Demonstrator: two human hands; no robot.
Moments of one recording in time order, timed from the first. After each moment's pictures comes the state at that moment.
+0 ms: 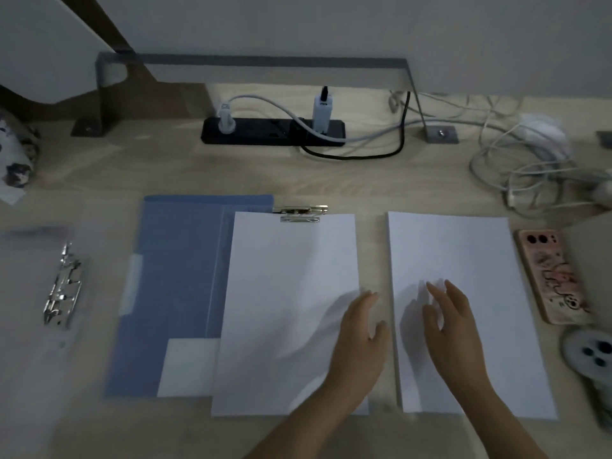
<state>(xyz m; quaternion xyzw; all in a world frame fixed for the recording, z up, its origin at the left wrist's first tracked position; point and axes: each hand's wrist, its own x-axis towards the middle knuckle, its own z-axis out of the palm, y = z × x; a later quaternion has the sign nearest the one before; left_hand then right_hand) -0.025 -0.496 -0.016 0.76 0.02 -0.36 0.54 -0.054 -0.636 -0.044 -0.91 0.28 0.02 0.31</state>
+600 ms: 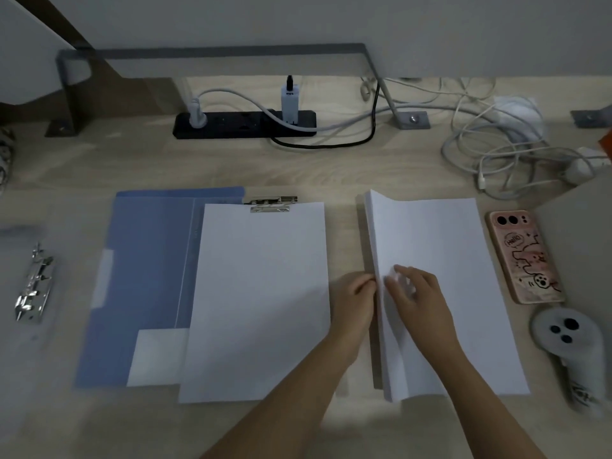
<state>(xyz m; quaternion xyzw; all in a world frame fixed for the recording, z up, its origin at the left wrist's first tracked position) -0.012 -0.557 -0.027 0.69 0.14 -0.38 0.60 -0.049 -0.658 -0.033 -0.87 0.29 0.07 0.39</state>
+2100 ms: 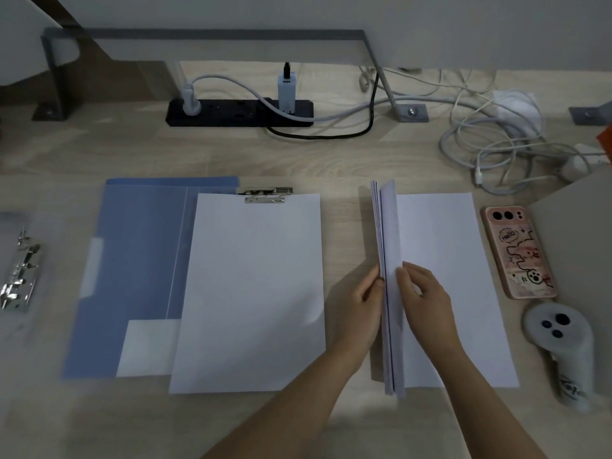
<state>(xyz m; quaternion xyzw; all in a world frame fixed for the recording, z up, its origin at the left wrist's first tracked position) -0.033 -0.565 -0.029 0.72 0.09 -0.30 0.62 -0.053 -0.664 -0.032 -0.83 0.32 0.04 0.46</state>
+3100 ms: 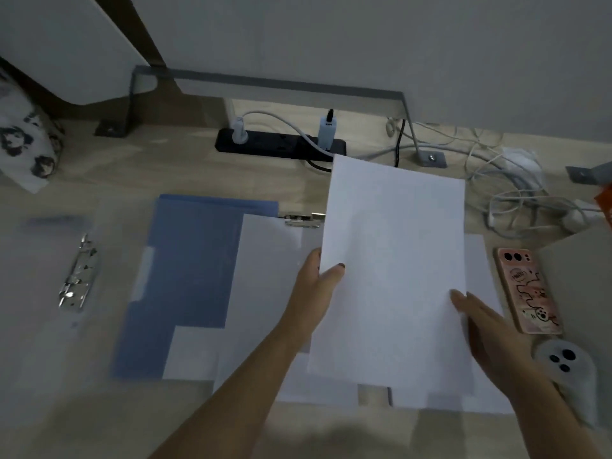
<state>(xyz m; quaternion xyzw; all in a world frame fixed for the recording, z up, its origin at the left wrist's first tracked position) 0.028 -0.464 0.012 0.67 0.07 -0.24 0.70 -0.059 -0.678 0.035 -0.64 0.38 0.08 0.66</state>
